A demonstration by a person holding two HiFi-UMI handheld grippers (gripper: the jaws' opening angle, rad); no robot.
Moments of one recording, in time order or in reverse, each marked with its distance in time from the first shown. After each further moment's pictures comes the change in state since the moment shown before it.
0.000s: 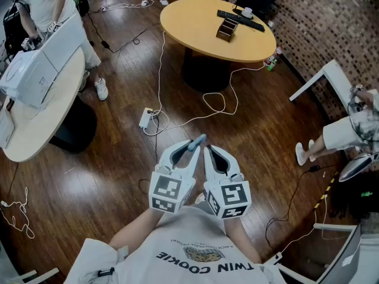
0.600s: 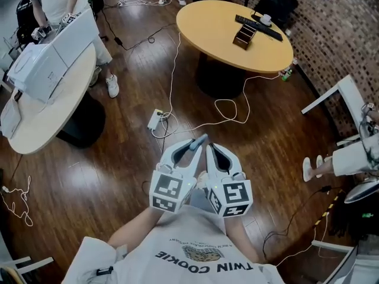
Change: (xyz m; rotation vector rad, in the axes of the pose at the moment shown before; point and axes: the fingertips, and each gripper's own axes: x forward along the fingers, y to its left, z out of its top) left arm 0.035 0.043 0.008 0.008 0.010 0.069; right arm 0.061 -0.017 0.011 0.006 -0.018 0.073
